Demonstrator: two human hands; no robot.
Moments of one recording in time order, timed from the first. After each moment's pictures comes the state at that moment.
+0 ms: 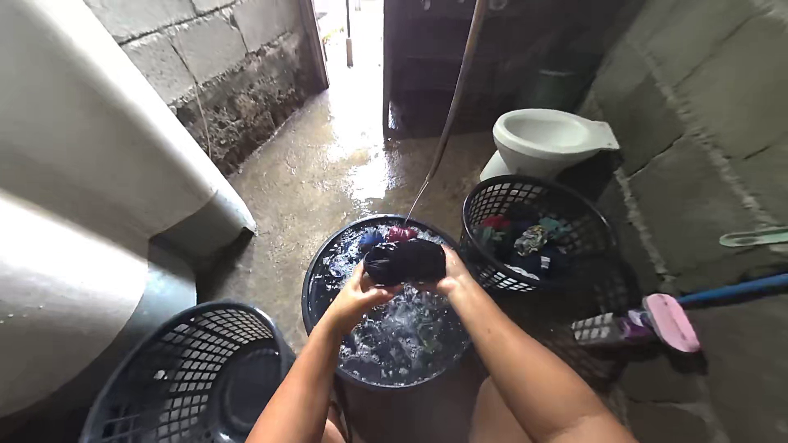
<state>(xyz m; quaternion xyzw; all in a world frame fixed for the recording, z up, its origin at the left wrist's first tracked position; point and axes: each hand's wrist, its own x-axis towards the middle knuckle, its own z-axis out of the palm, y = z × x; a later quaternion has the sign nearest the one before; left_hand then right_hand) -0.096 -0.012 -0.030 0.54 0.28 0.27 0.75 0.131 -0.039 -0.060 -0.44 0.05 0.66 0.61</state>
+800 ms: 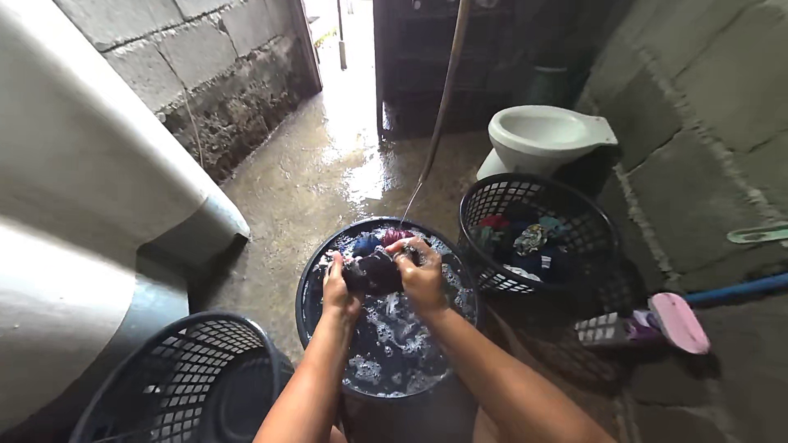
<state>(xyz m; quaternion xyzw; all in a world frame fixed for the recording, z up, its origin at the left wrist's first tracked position) -0.056 0.014 -0.038 0.25 0.40 0.53 0.70 0.065 -0.046 -0.026 -0.51 -0.40 0.22 0.73</state>
